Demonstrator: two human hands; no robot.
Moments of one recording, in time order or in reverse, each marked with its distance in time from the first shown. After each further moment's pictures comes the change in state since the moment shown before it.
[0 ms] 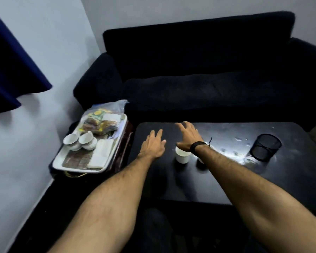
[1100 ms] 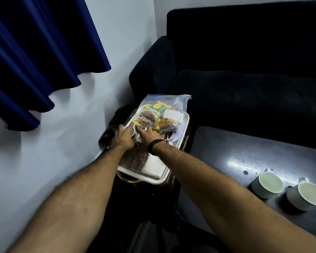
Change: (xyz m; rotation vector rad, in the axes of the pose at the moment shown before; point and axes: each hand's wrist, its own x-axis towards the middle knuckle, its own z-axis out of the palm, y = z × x) left_hand 0.033 -0.339 -0.095 0.073 0.112 -0.449; right_hand 0.137 -0.335 0.193 -0.037 -0.319 -0.421
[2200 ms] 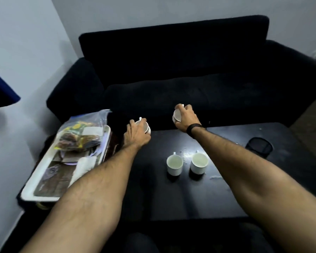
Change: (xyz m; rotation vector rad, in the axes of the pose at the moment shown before) left_hand -0.109 0.337 0.027 -0.141 0.054 0.423; right_hand -0.264 0.312 -0.180 0.151 0.597 0.530
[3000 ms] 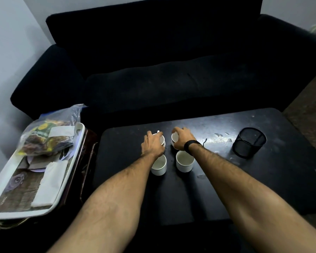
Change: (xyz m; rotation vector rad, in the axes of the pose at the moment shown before) left_hand 0.002 0.079 0.134 0.042 -0.221 0.058; right_hand -0.021 0.114 0.070 -0.029 -0.308 0.233
